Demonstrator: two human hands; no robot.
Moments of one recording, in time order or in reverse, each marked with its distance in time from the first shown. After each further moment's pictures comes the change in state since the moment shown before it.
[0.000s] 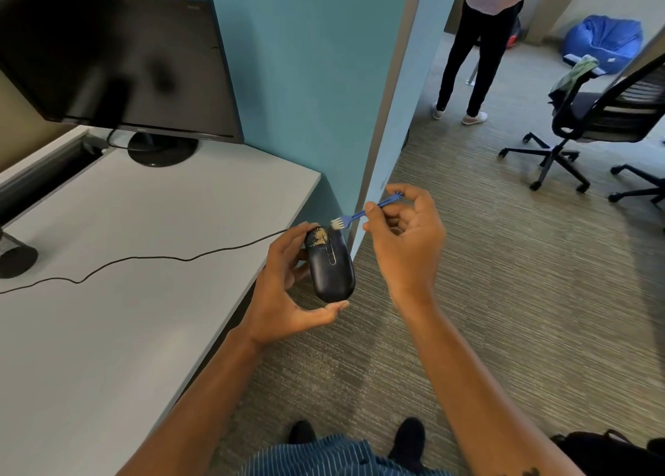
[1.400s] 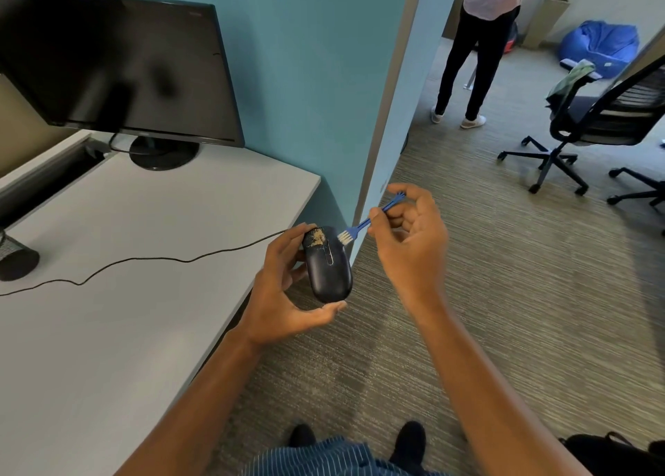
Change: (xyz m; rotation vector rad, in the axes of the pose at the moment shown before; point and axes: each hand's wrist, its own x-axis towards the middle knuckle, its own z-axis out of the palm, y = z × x) left_hand -0.001 0.006 -0.005 -0.013 -0.001 0.044; right_hand 0.000 -0.004 -0.016 -0.041 -0.097 -0.053
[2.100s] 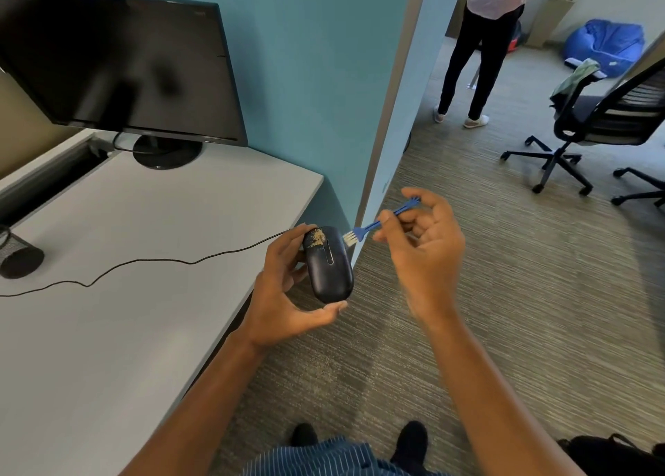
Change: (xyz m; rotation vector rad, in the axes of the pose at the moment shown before) left_hand -0.003 0.003 -0.002 0.001 0.025 -0.033; right_hand -0.008 0.005 -0.008 0.124 0.031 0.011
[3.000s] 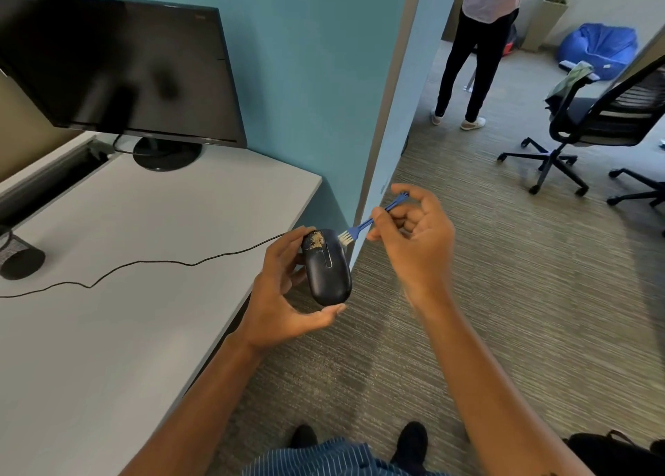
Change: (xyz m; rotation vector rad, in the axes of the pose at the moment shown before) left_hand -0.007 0.006 -0.003 -0.012 -0.009 0.006; right_hand 0.005 -0.002 0.002 -0.020 -0.054 0.058
